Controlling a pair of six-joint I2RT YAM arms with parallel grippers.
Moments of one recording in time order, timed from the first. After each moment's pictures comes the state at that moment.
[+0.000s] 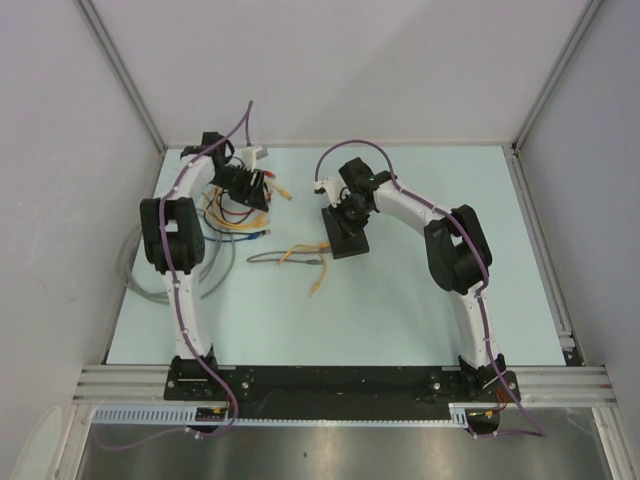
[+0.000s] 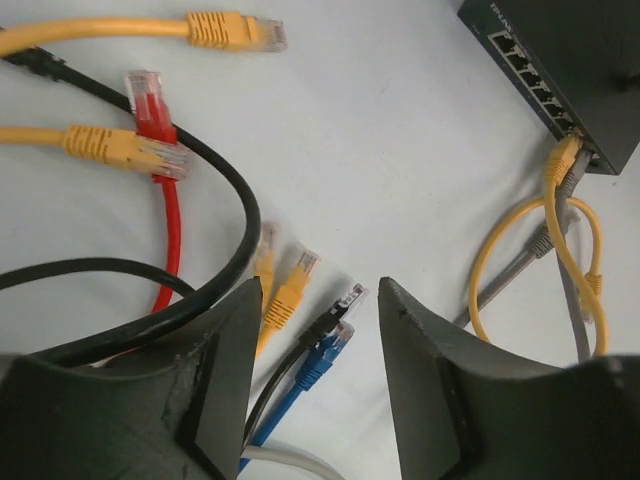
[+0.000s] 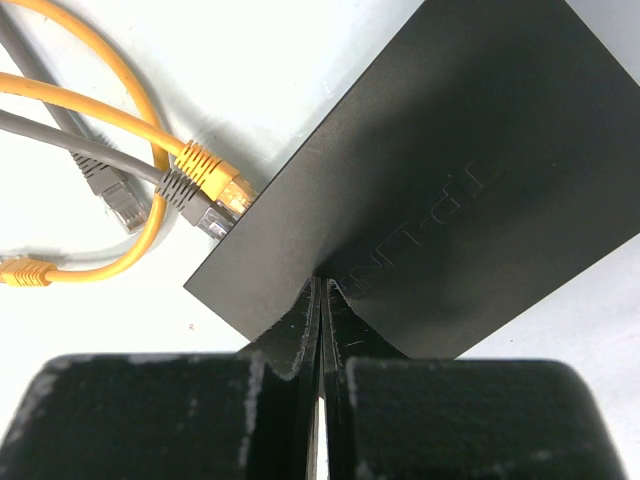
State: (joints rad) left arm 0.00 2.25 1.96 -0.95 0.68 0.49; right arm 0.57 2.20 1.78 -0.73 -0.31 -0.31
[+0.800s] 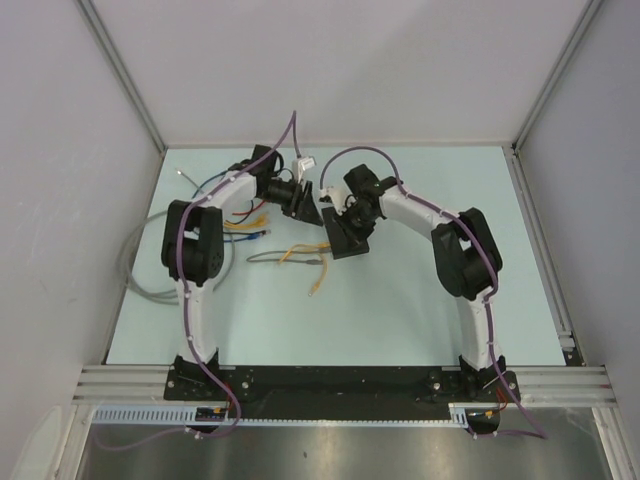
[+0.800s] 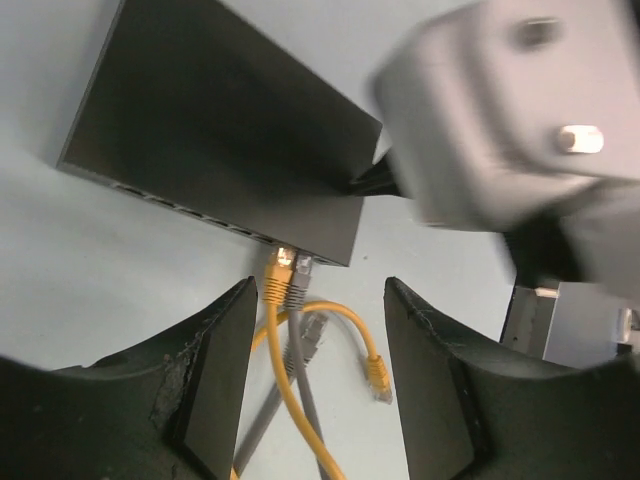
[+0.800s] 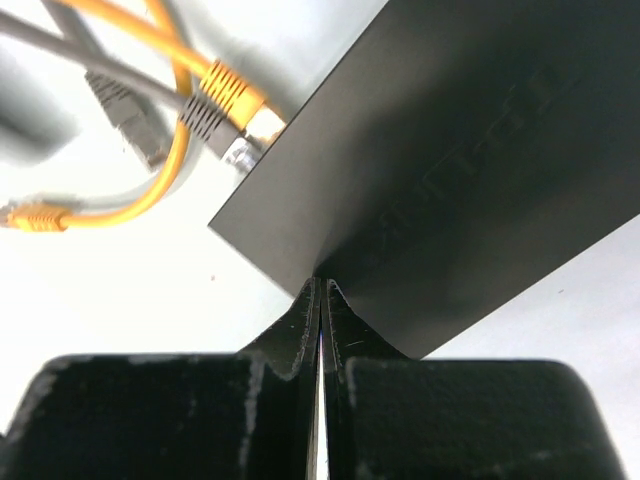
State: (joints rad) left arm -0.26 2.13 1.68 -0.64 0.98 0.20; right arm 0.57 2.11 1.66 -0.73 -0.32 -0.31
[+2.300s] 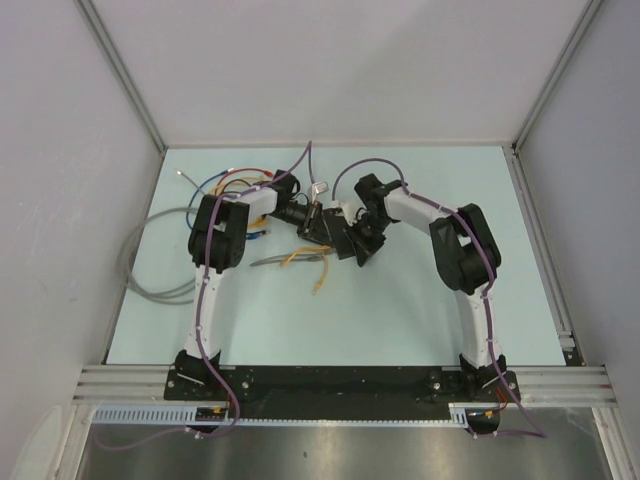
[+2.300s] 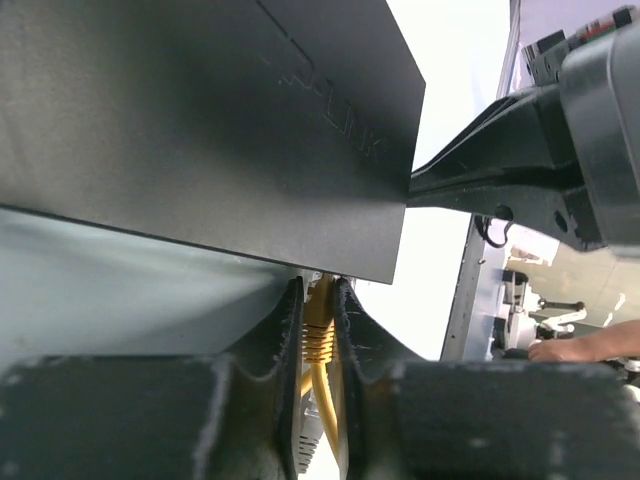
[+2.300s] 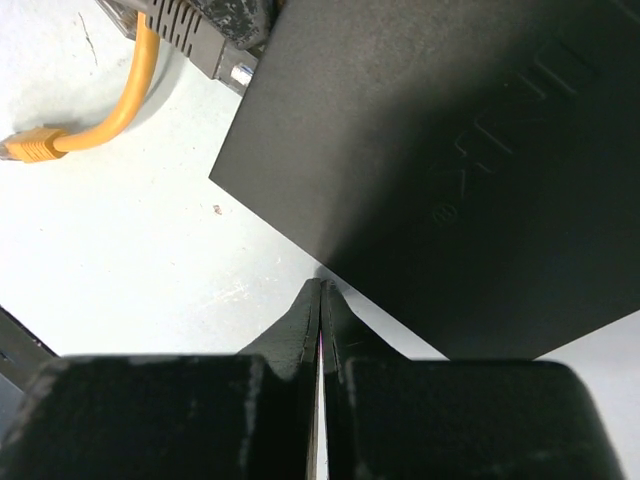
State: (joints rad) left arm -0.31 2.41 1.72 -0.59 1.13 0.04; right arm 0.51 2.15 1.61 -0.86 -0.44 -0.29
